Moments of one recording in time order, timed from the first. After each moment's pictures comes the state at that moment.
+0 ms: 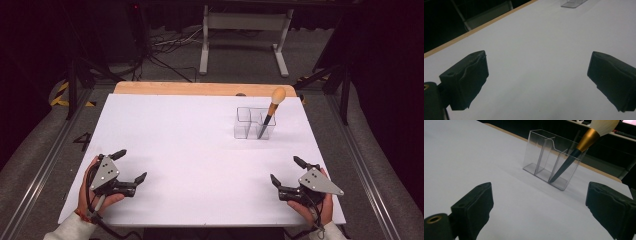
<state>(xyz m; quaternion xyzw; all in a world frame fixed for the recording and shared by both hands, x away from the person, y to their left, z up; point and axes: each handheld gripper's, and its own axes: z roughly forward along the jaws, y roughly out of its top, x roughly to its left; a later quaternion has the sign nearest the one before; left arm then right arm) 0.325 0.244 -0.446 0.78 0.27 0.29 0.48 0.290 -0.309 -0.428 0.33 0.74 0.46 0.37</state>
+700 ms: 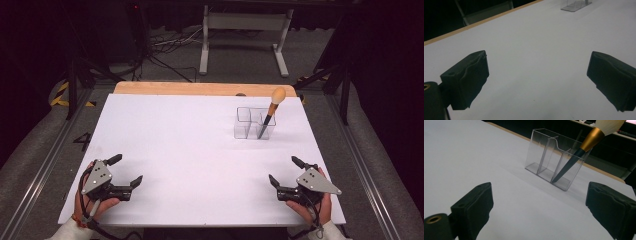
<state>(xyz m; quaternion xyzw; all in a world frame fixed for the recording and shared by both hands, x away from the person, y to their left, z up) 0.317 0.253 -0.452 0.77 0.30 0.27 0.50 0.292 -0.306 -0.430 0.32 0.74 0.46 0.37</state>
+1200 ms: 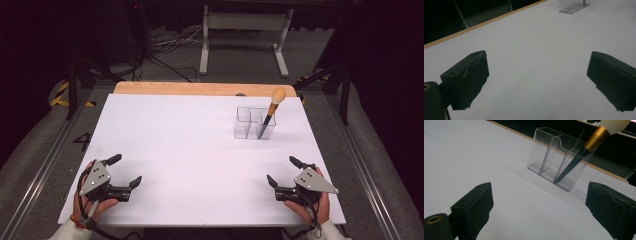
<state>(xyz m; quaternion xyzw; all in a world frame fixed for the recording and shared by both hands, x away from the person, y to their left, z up) 0.314 0.255 -0.450 0.77 0.29 0.27 0.51 0.294 -0.302 -0.431 0.32 0.75 0.45 0.37</state>
